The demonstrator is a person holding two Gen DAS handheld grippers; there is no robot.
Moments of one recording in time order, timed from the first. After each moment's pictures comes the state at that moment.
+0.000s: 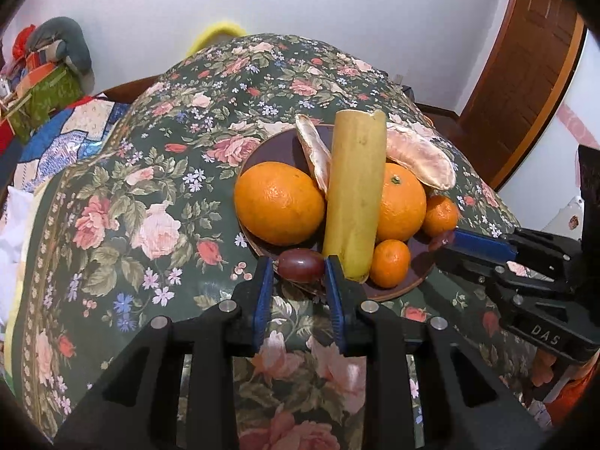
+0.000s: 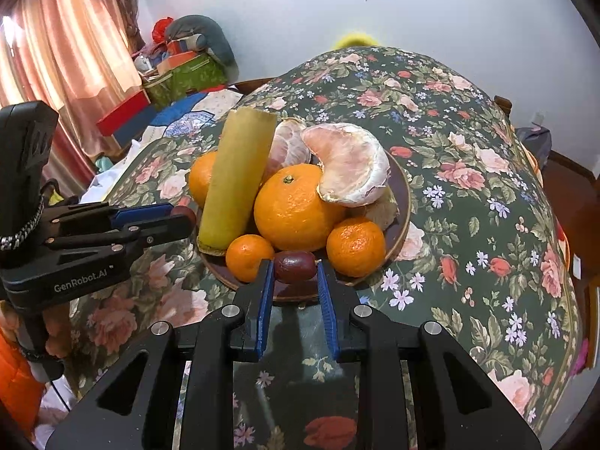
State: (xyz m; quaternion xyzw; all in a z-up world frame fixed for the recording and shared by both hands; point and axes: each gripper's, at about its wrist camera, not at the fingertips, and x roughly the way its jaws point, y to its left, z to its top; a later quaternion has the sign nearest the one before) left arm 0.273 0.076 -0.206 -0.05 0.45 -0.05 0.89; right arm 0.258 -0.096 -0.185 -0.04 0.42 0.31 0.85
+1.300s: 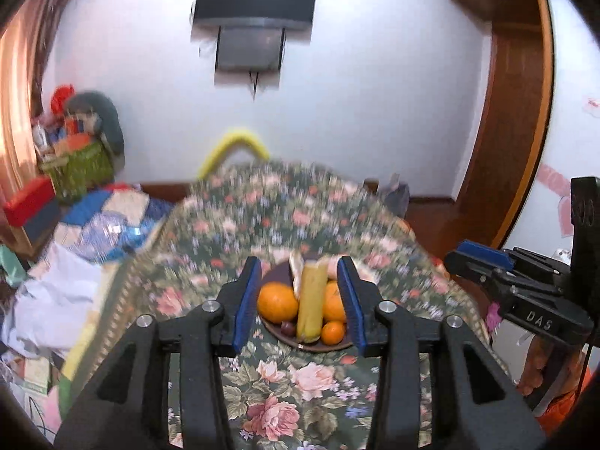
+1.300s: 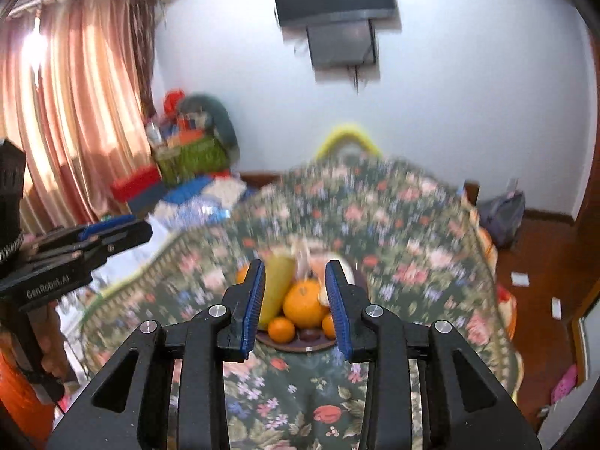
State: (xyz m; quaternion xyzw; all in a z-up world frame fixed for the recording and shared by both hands) left arm 0.152 0.061 -0.038 -0.05 0.25 -0.02 0.97; right arm 0.183 -0.140 -0.045 0.00 0.26 0.30 0.92
